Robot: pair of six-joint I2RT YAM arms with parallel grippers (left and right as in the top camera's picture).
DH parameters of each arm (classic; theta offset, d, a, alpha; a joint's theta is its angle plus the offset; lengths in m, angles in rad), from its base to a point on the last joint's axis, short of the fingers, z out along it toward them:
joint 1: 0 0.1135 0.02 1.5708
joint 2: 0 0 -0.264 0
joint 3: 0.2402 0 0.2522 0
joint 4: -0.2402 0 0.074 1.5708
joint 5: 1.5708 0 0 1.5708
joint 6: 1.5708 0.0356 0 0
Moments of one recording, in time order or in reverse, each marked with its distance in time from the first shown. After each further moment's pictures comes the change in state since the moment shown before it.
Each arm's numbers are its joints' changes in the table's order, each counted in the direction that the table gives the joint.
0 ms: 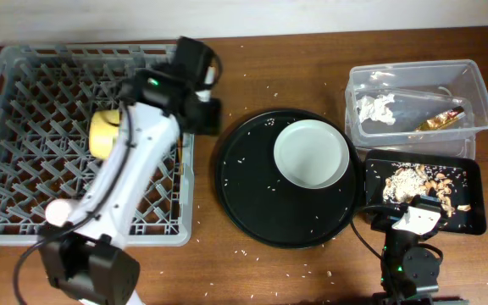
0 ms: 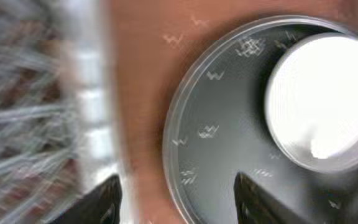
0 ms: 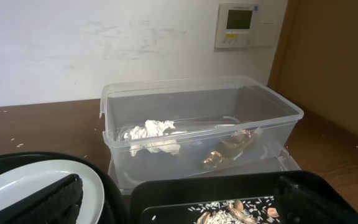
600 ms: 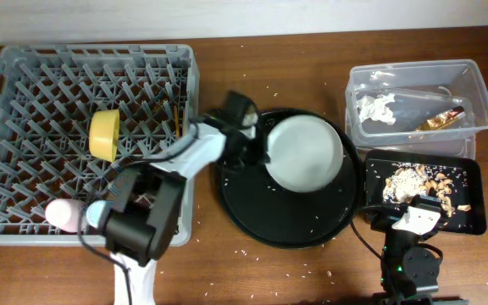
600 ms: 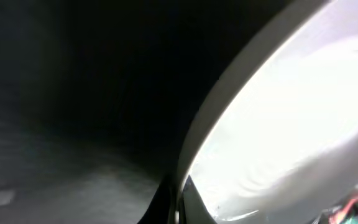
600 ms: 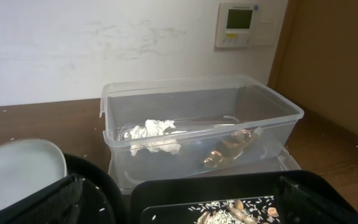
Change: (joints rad) left arm -0.090 -0.320 -0.303 0.560 0.542 -0.306; right arm 0.000 -0.001 0.000 0.001 0.000 0.000
